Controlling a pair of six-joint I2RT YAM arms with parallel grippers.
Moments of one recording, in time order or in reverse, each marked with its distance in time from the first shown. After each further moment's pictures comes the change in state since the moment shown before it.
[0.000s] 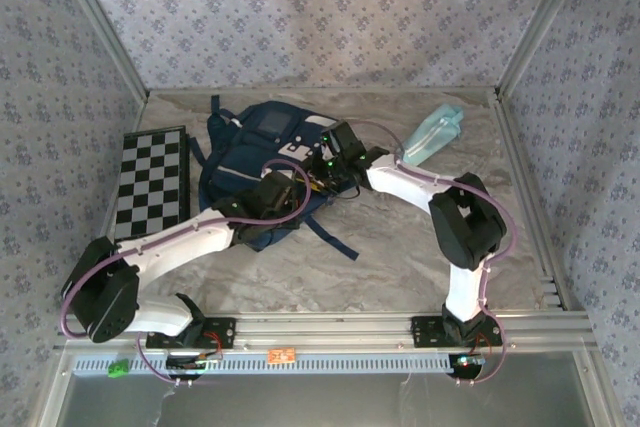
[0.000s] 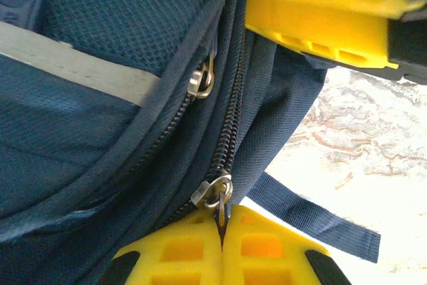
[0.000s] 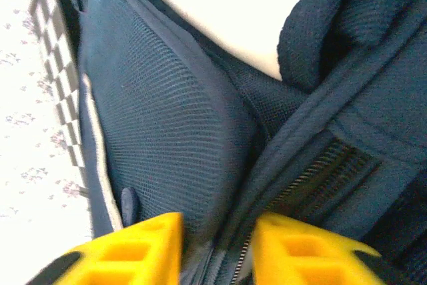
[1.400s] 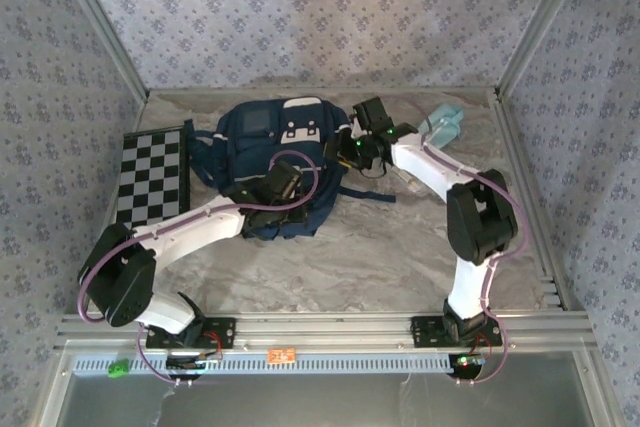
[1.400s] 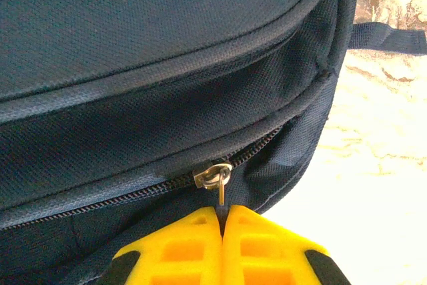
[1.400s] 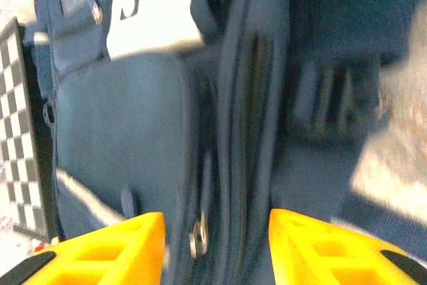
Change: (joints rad) left arm 0.025 0.108 0.104 -0.054 0.078 -0.012; right arm -0.183 -0.046 0.069 -0.202 0.032 -0.294
